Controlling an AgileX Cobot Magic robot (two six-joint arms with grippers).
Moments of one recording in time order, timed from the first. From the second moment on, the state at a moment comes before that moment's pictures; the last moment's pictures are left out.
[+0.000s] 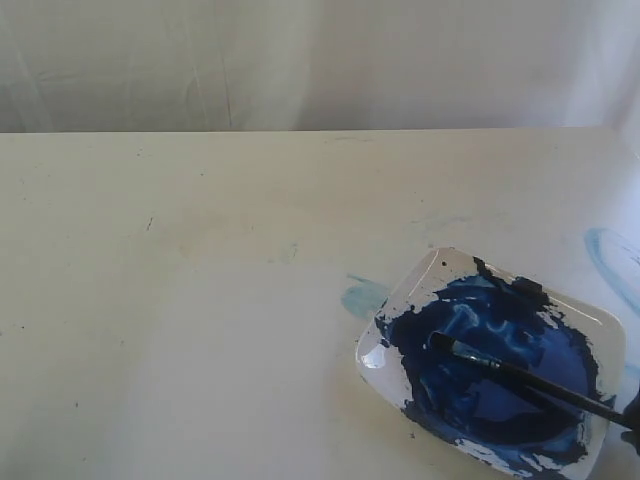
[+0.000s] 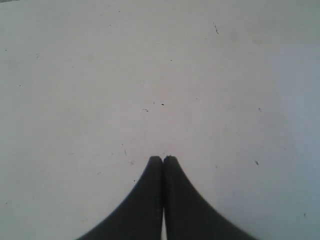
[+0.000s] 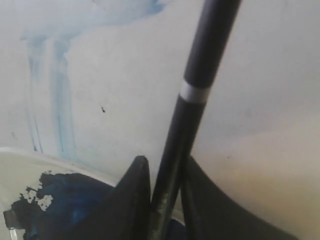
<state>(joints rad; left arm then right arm) -0.01 0.01 0.02 -0.01 0.45 0.08 0.14 1.30 -0.29 -0.22 0.21 2.09</state>
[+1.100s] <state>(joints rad) -0.01 0.01 0.02 -0.01 0.45 0.08 0.14 1.16 -0.29 -0.30 0.12 2.09</state>
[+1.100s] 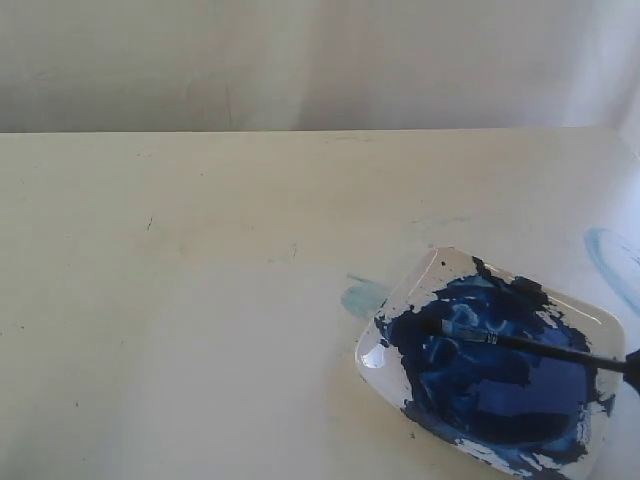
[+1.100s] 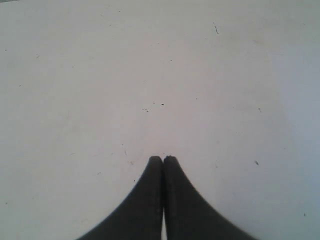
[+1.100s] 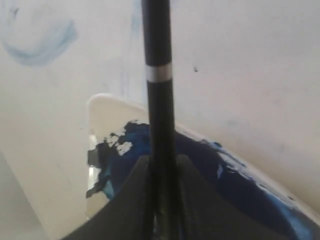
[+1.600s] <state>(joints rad) -0.01 0.01 0.02 -0.01 0.45 0.08 0.02 1.10 -0.42 -0.53 -0.54 1.31</state>
